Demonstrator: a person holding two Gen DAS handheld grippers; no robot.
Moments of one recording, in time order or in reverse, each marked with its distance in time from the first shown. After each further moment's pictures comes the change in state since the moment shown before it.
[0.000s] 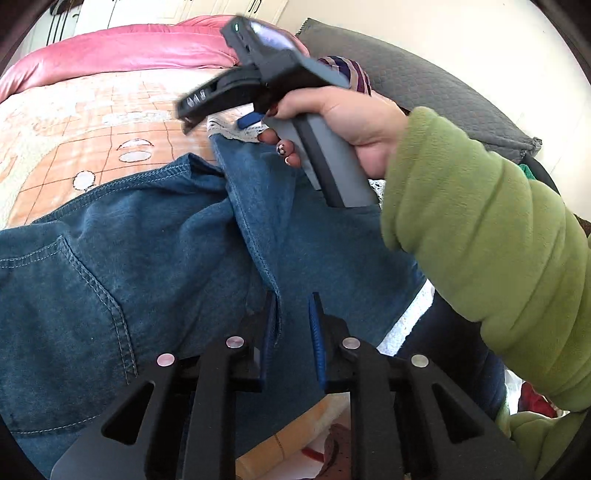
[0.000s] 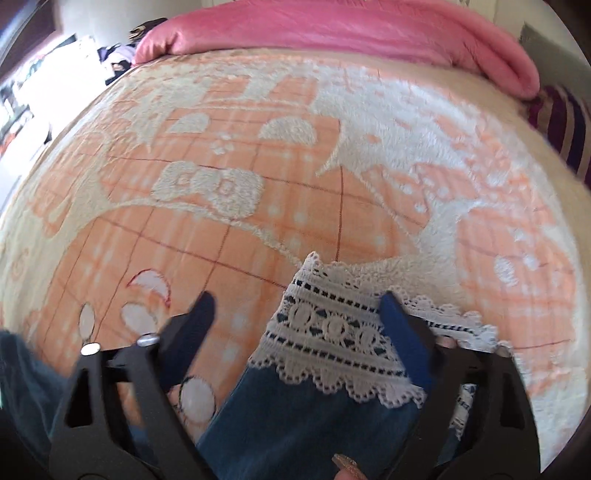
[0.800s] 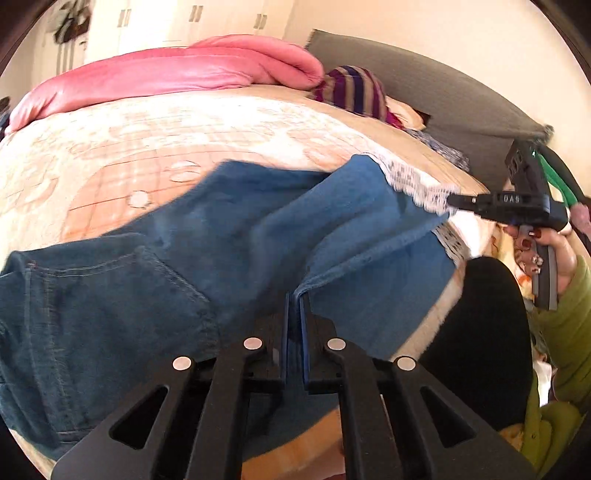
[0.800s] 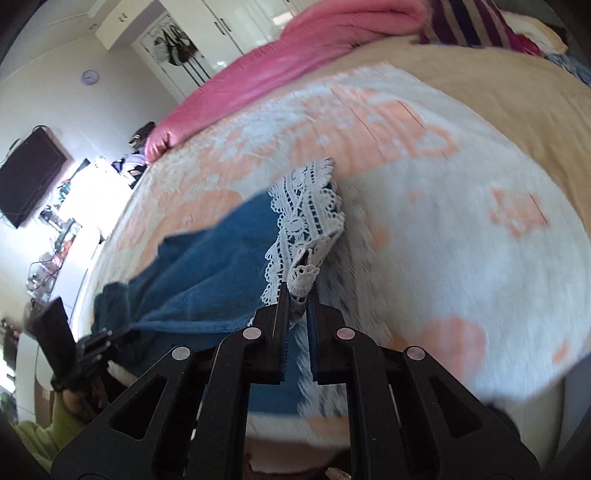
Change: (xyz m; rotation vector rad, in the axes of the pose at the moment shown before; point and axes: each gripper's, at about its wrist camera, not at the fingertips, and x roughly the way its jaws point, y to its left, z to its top) left arm -0.027 0.022 -0.005 0.079 -0.044 0.118; right arm -0.189 -0.148 -0.243 0.382 -0.199 0.243
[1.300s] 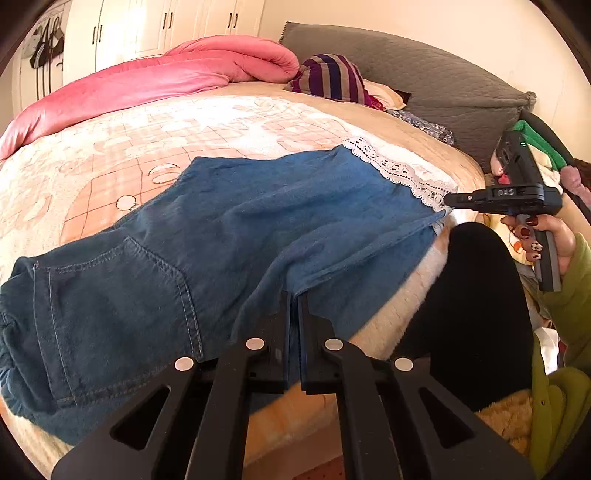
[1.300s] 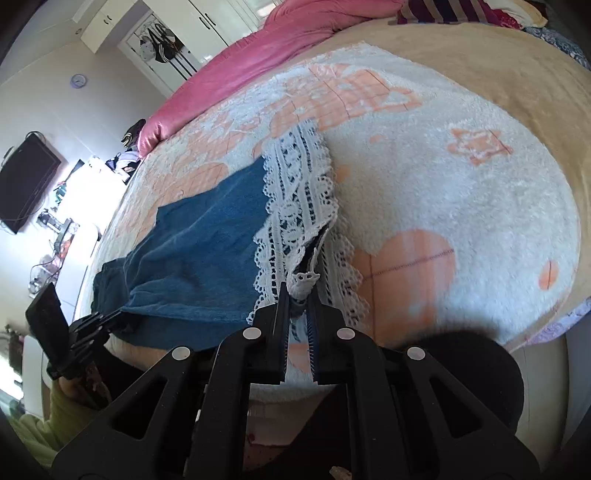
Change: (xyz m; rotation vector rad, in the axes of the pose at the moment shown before) left arm -0.017 -0.019 -0.016 0.106 0.031 -0.001; right arm -0.013 -0.019 -0.037 0.041 0.055 -0.022
